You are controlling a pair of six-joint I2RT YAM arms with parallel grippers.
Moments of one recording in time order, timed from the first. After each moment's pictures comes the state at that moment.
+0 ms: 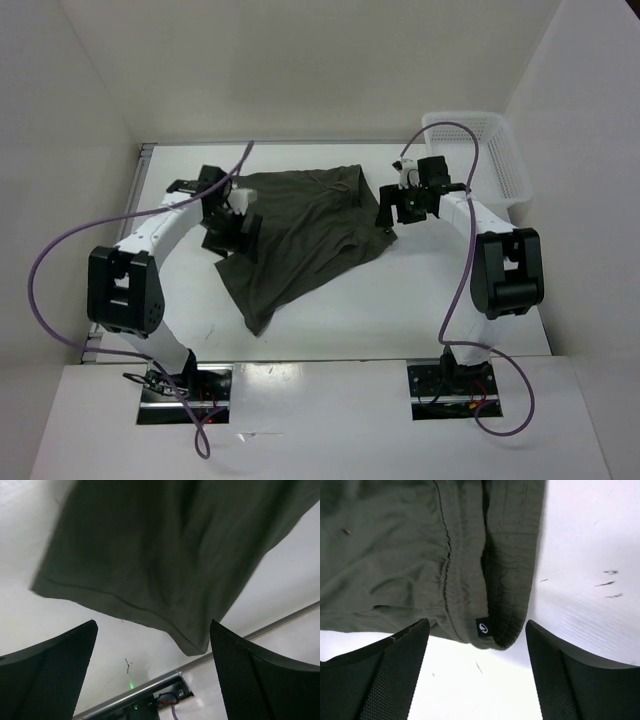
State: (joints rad) left arm -0.14 1.64 1.32 -0.98 0.30 0.07; right arm 0.12 1.72 1.21 -0.42 -0.40 -0.04
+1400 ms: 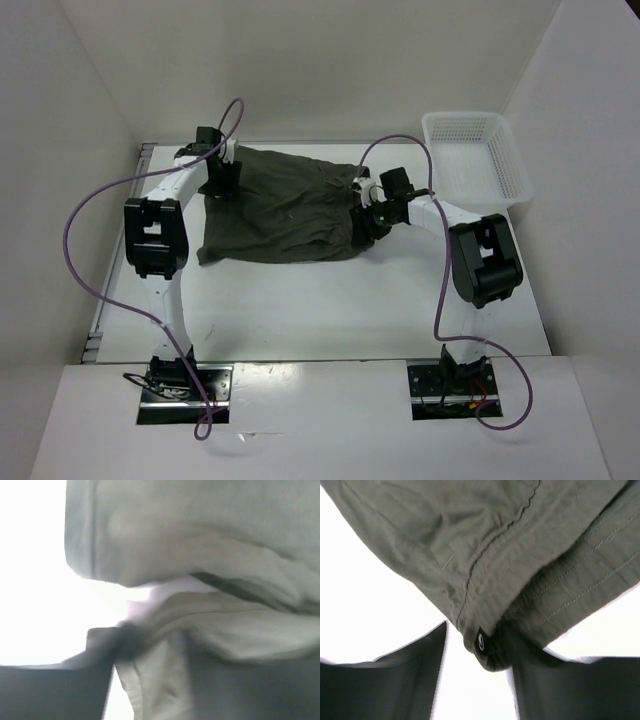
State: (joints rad) left arm -0.04 2.19 1.82 -0.68 0.00 0.08; right arm 0.29 1.86 1.22 -0.41 -0.51 -0.20
